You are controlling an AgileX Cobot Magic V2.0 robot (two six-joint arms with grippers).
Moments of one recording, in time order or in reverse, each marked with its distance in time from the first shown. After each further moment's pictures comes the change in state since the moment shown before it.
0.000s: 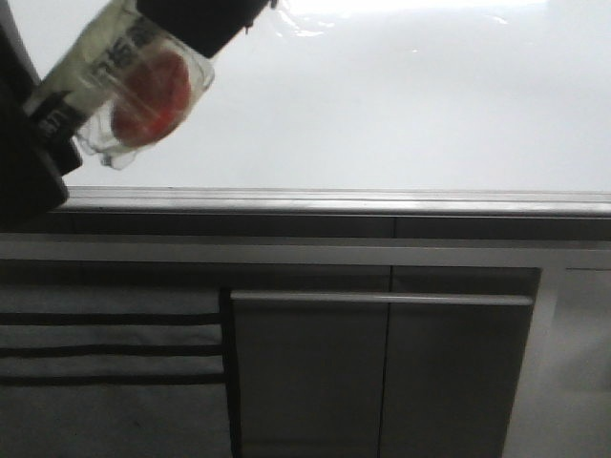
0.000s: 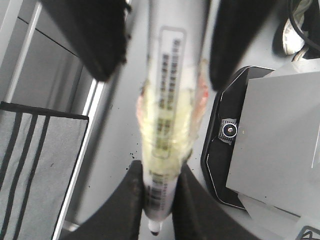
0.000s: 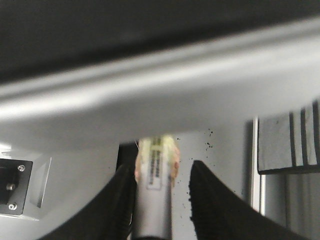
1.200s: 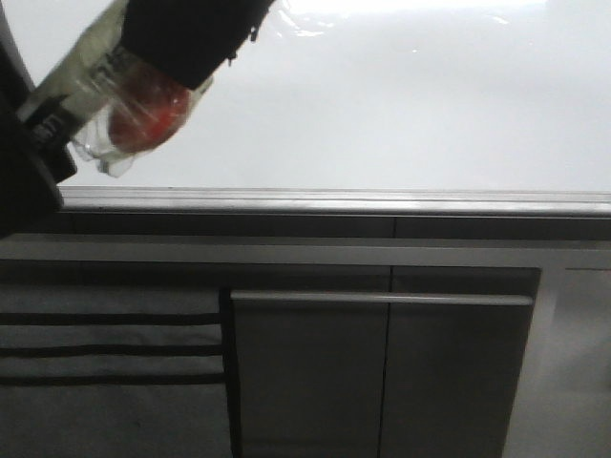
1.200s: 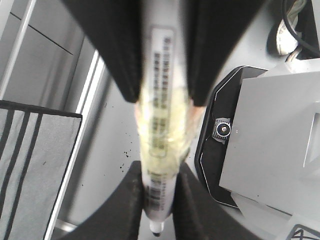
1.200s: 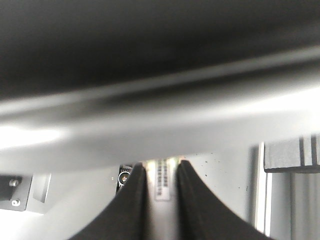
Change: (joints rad) left arm 0.000 0.000 0.000 -0.009 0.011 -0.004; right arm 0.017 0.023 0.000 -0.007 0.006 0.004
